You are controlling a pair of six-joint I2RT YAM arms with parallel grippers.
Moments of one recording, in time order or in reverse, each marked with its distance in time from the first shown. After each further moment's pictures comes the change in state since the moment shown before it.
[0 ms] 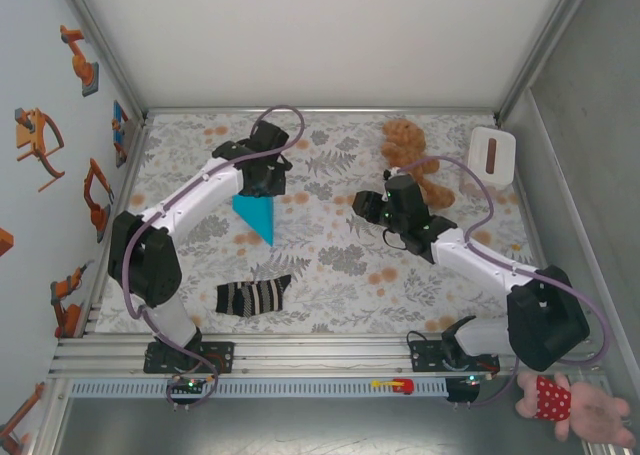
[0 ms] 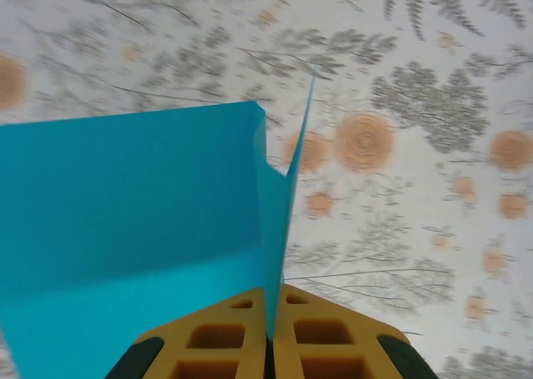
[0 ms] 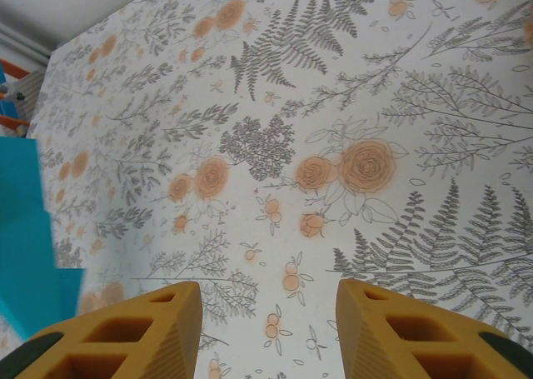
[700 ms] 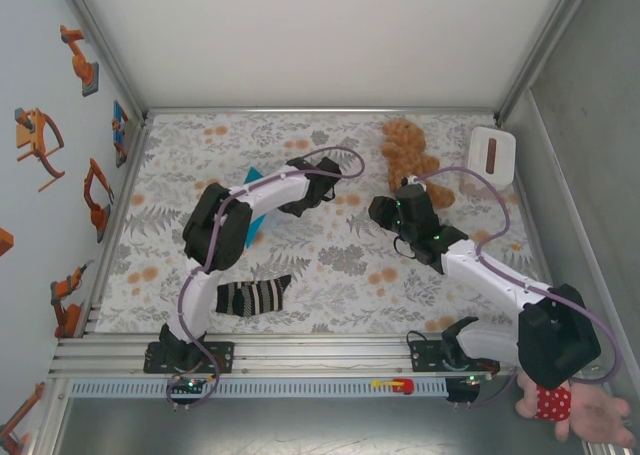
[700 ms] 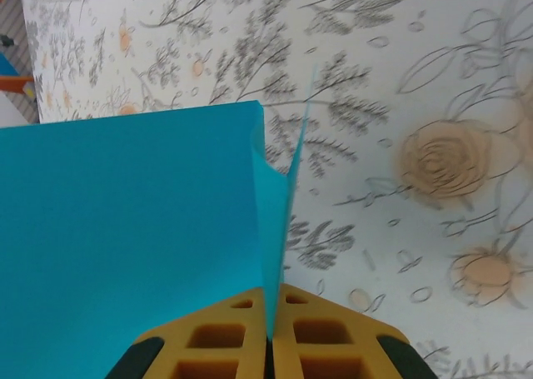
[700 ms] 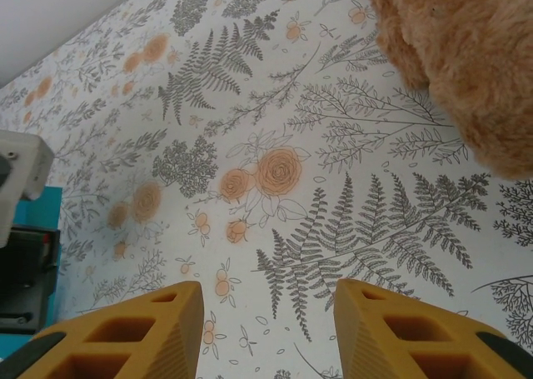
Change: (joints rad) left arm -0.177 0.491 0.218 -0.161 -0.537 0.029; right arm -0.025 -0.106 -0.082 -0.056 0.127 0.050
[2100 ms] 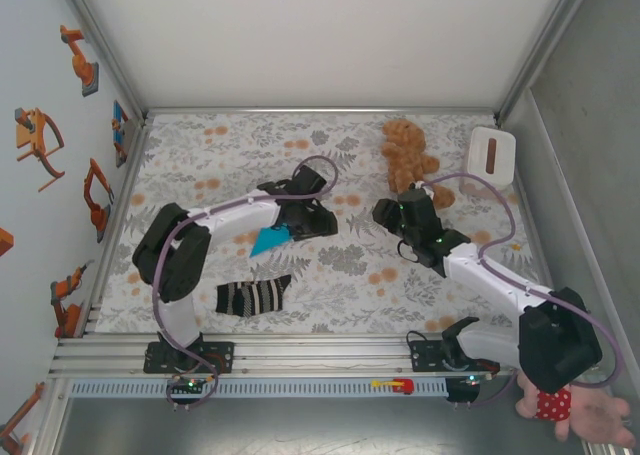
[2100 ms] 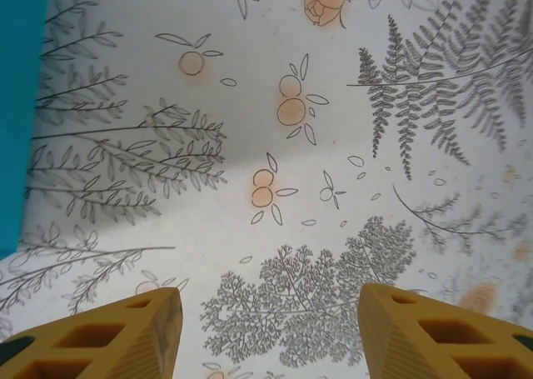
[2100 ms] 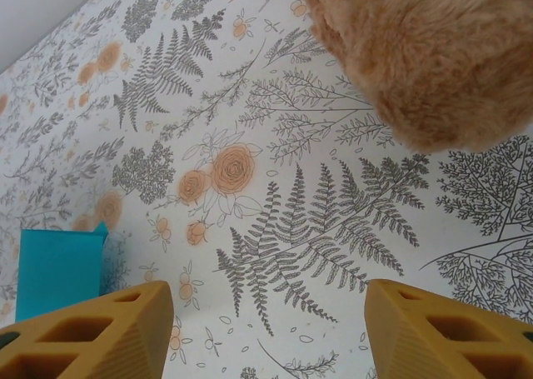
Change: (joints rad) left arm 0.002 -0.421 -0.519 0.557 0.989 -0.363; right arm -0.020 -0.014 -0.033 -0.032 0.034 0.055
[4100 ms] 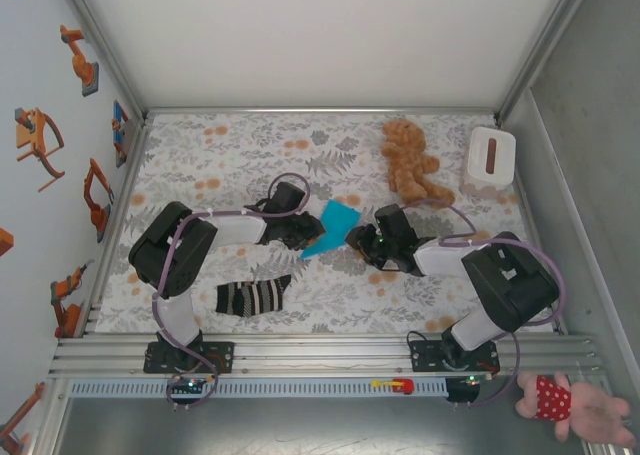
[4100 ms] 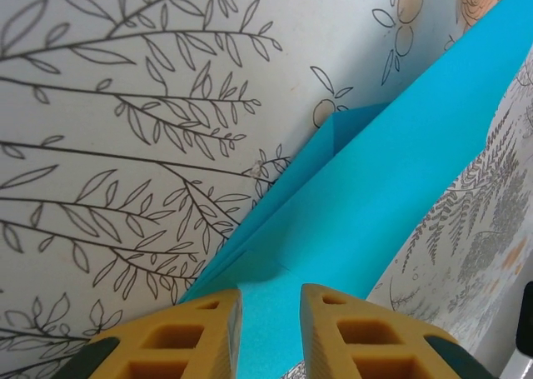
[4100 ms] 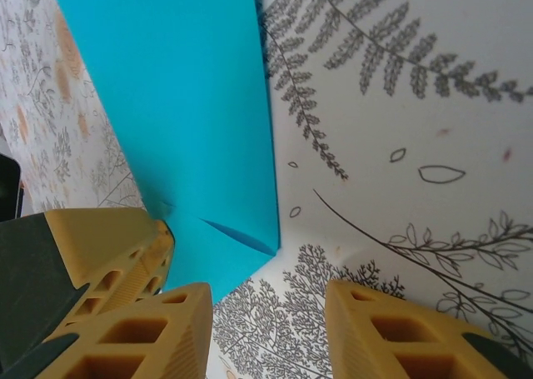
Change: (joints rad) left arm 0.070 0.035 -0.275 0.479 0.133 -0.399; right arm 0.064 0.360 -0.099 0.347 -0.437 0.408
